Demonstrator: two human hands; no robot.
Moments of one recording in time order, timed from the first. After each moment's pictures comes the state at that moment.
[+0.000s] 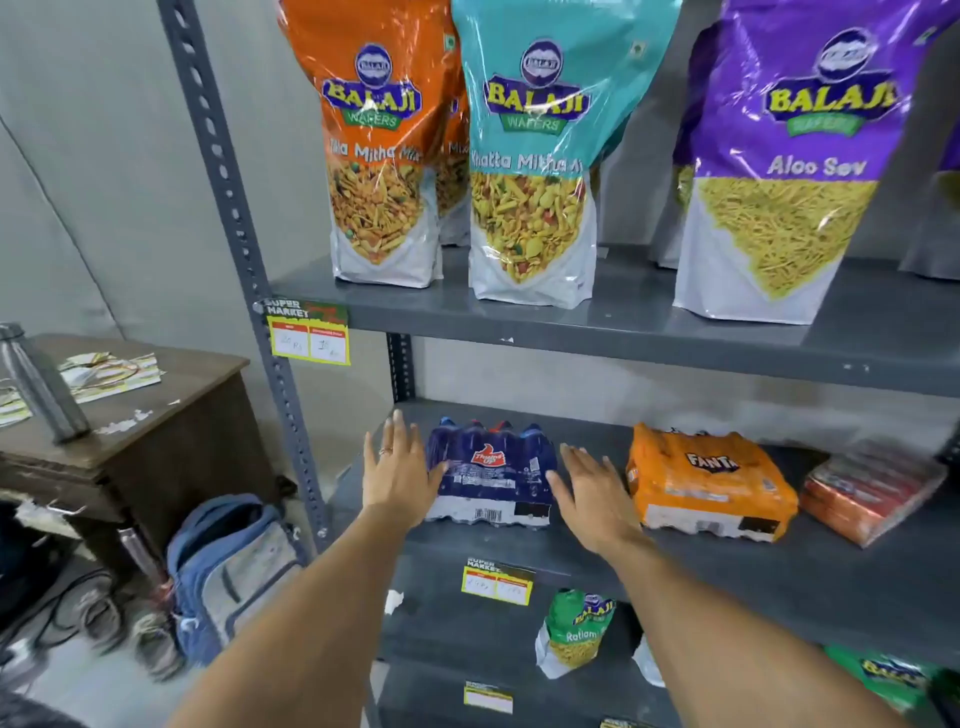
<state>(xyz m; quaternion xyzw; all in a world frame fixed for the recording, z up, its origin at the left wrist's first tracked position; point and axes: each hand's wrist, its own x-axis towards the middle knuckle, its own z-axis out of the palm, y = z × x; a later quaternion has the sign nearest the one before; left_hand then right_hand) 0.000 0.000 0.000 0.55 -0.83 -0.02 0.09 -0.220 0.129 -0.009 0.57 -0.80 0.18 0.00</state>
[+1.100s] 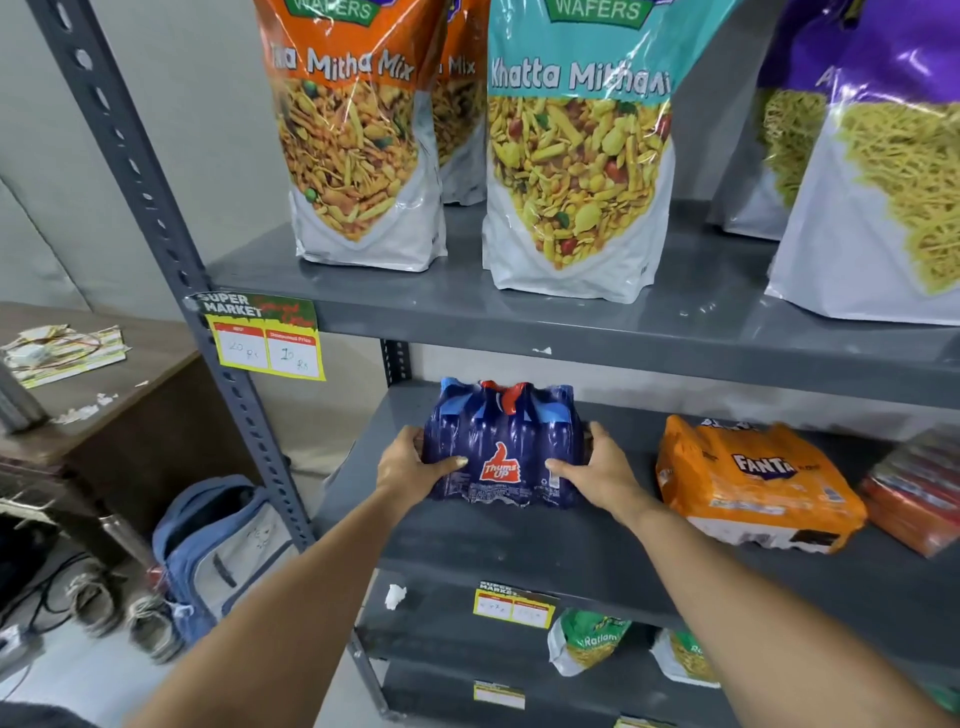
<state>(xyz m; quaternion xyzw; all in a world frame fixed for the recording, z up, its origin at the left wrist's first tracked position) -0.027 -0.089 -0.039 0.56 -0.67 -0.40 0.26 -0.255 0.032 -0.029 0.41 -0.77 0.42 -0.27</state>
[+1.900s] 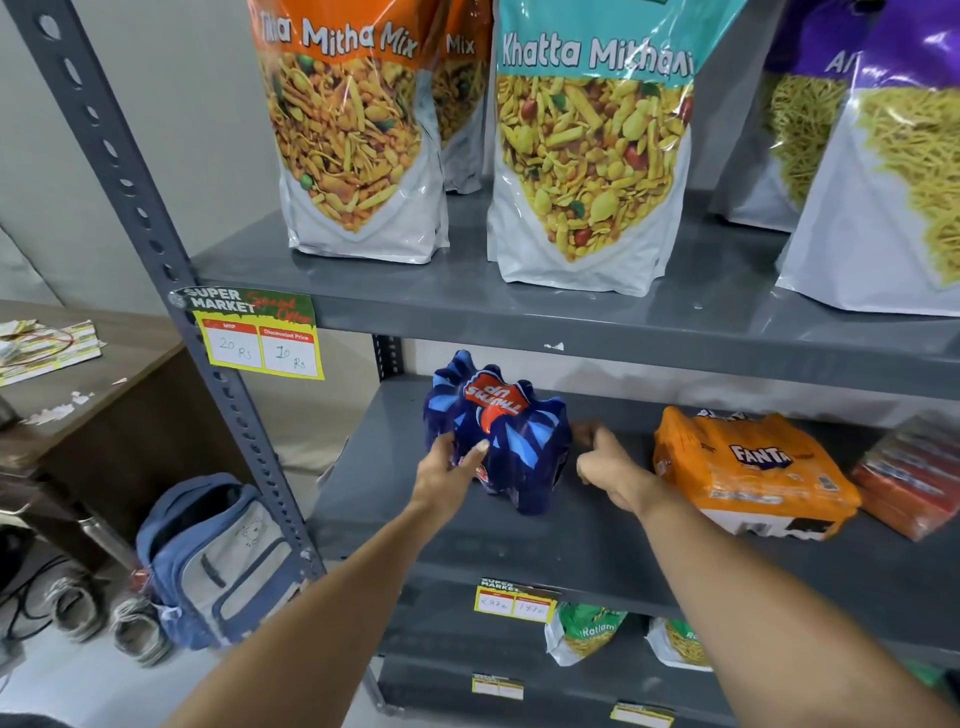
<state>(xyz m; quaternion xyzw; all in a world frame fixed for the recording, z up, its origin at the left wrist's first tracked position) -0.059 -0.070 -0.064 0.47 -0.63 -0.54 0.31 -0.260 0.021 -0.025 0.33 -0.79 0.40 -0.32</state>
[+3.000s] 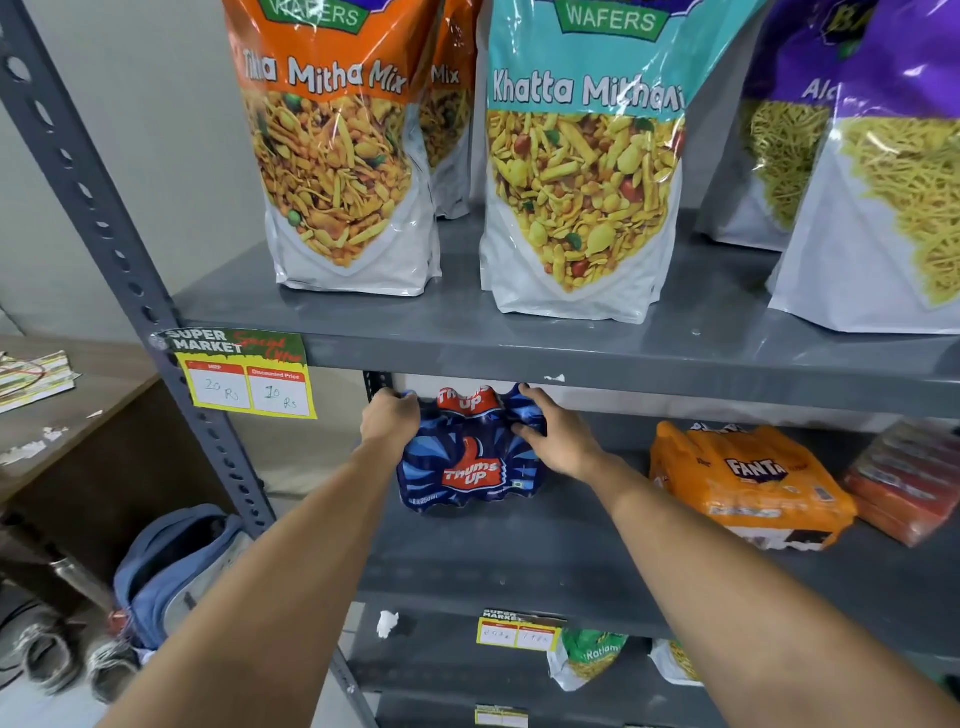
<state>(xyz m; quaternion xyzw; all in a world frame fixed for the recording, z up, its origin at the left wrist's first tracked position) -0.054 -0.160 0.016 0.63 -0.64 -0.37 0.26 -0.249 -0.034 -0.001 0.51 -0.79 0.29 -0.19</state>
